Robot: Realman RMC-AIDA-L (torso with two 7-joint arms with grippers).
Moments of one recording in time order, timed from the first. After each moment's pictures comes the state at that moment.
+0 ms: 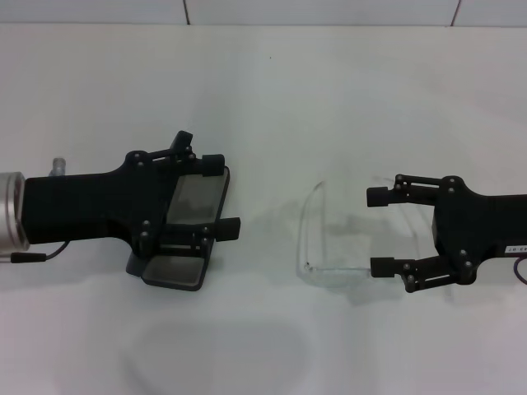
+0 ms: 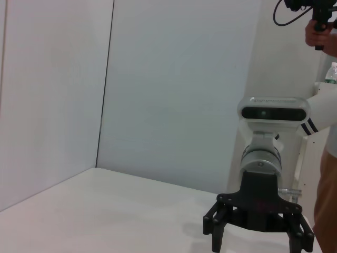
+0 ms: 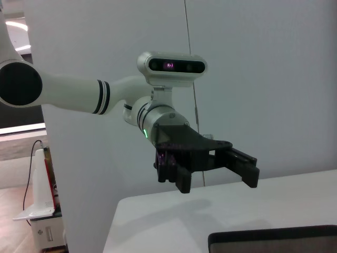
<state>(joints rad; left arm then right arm) -0.33 -2.06 0.94 0.90 1.70 1.79 -1.37 0.55 1.86 -1.63 -0.43 -1.10 -1.61 1.01</state>
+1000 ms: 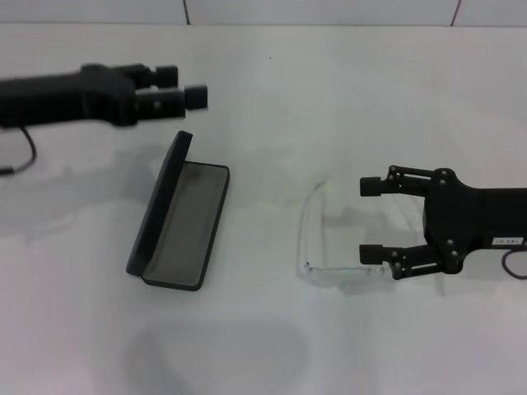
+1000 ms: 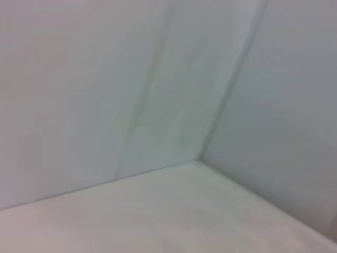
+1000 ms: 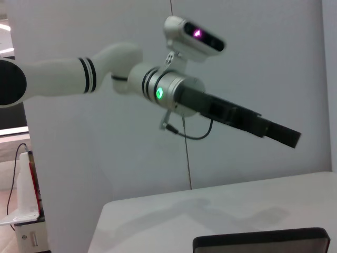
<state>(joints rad) -0.37 -2.09 0.86 1.26 1.84 1.60 -2.04 0.55 1.88 -1.60 -0.43 -1.10 -1.58 1.00</state>
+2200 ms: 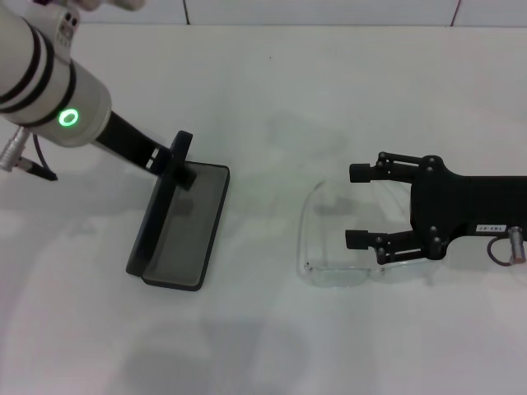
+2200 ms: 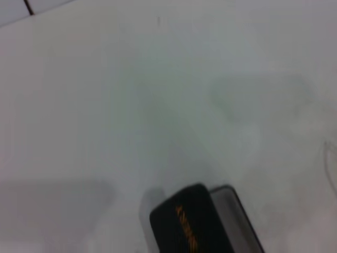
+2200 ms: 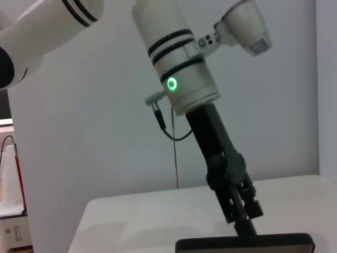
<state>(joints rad) -0.56 -2.09 1.43 1.61 2.70 1.66 -2.95 0.56 1.89 -1.60 -0.46 -1.10 -1.52 1.00</state>
